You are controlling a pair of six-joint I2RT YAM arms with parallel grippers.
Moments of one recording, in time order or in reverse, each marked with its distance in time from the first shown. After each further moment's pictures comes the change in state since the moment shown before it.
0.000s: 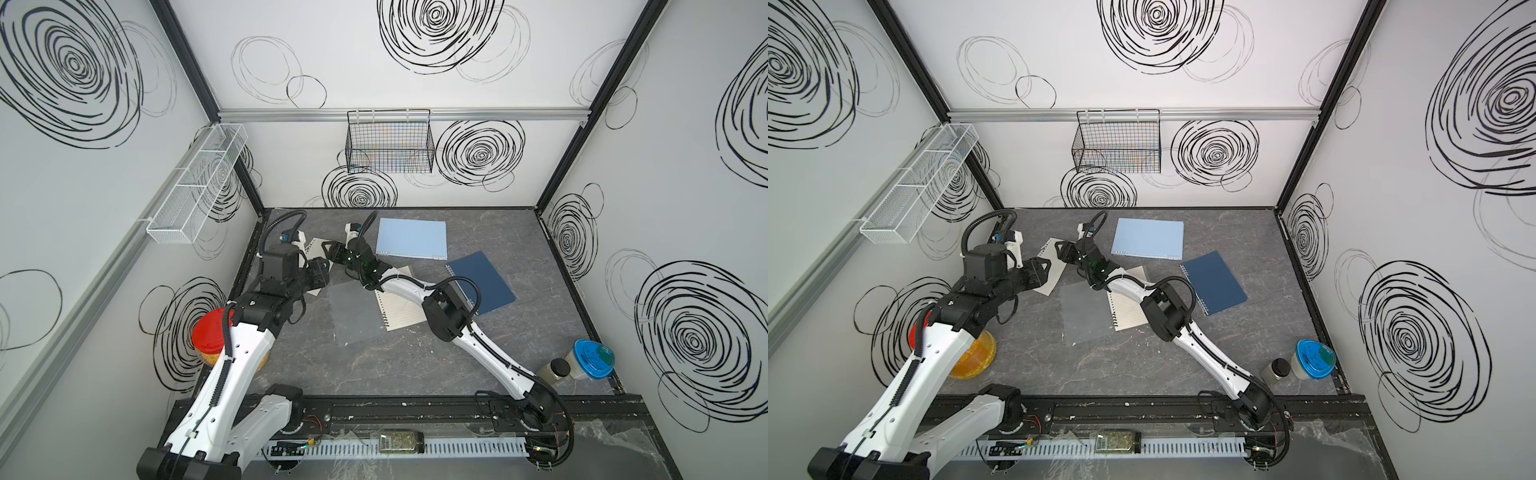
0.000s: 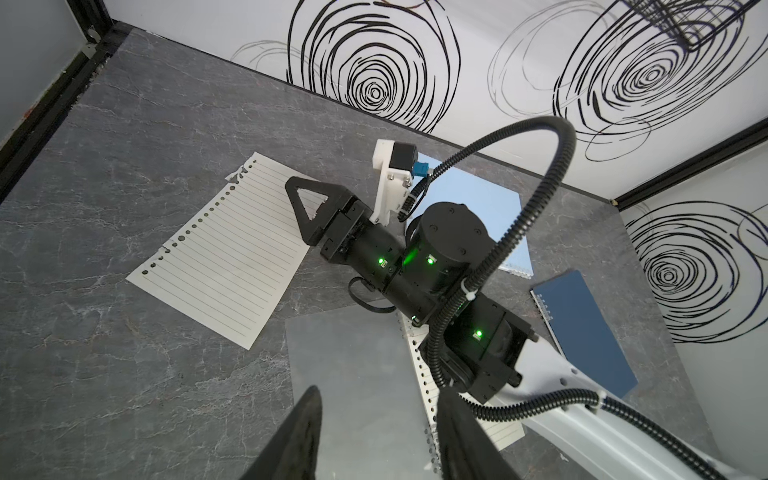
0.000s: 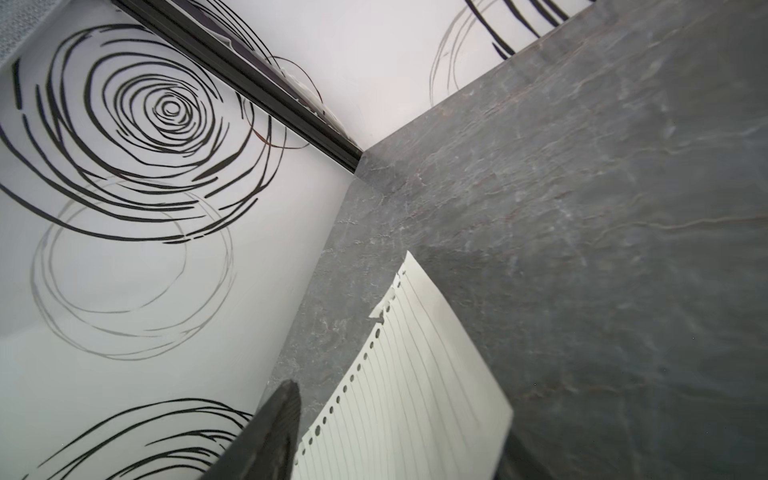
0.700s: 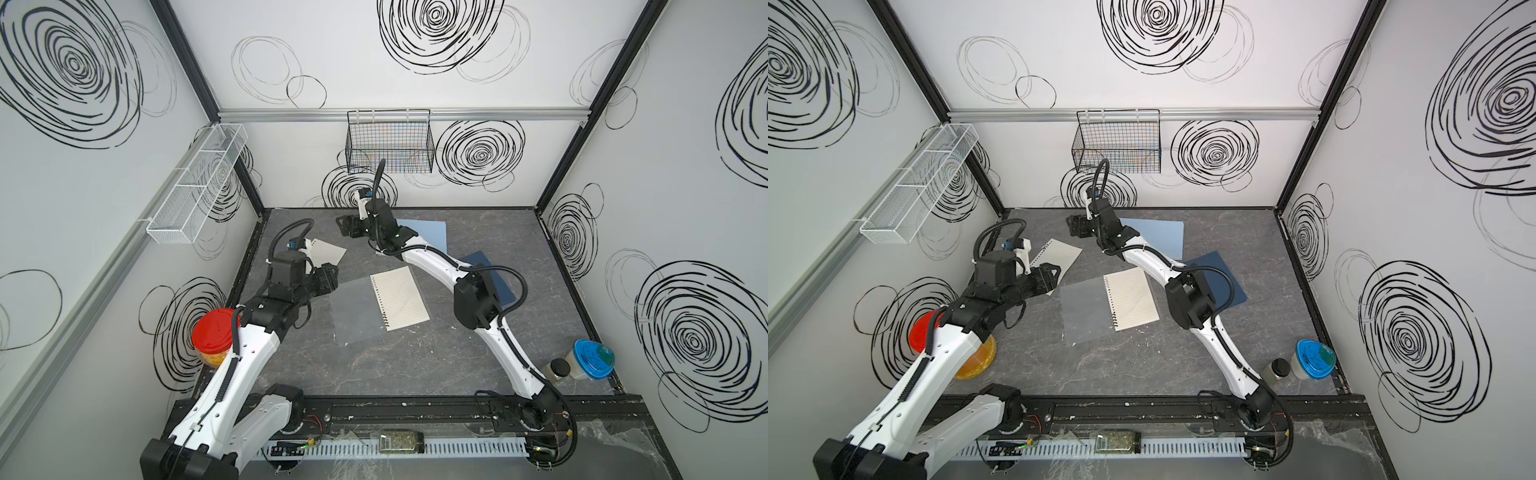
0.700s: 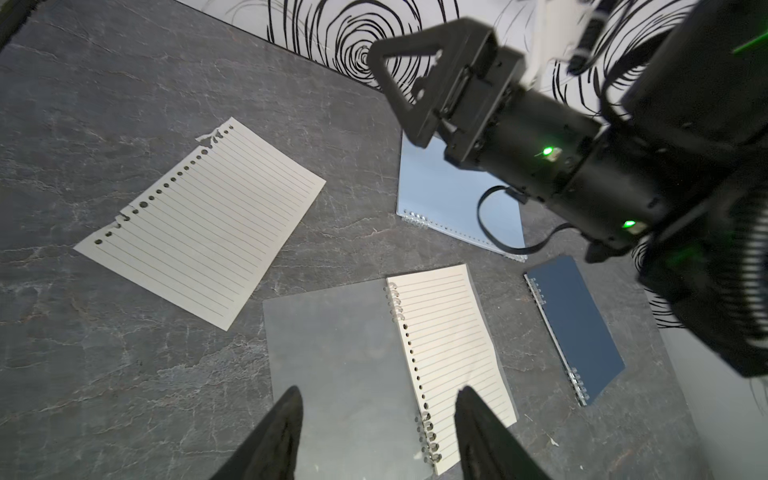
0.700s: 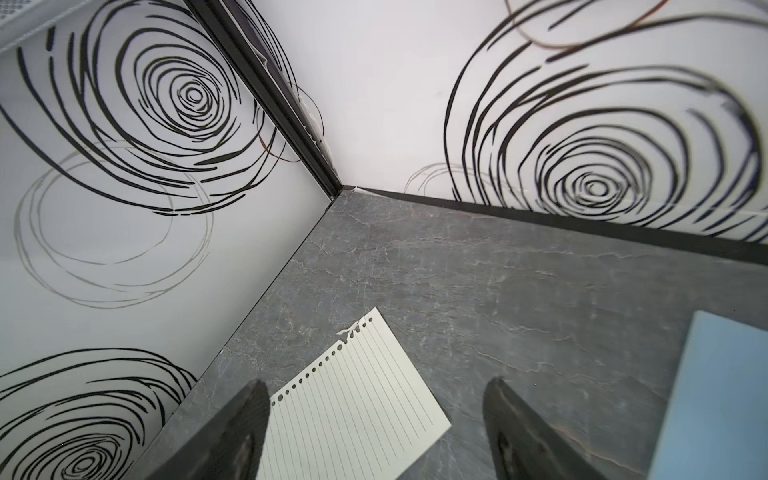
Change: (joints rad) left arm -0.060 0.010 -0.110 0.096 0.022 -0.055; right arm -0.094 -0.502 -0.311 -0.329 -0.036 -0.455
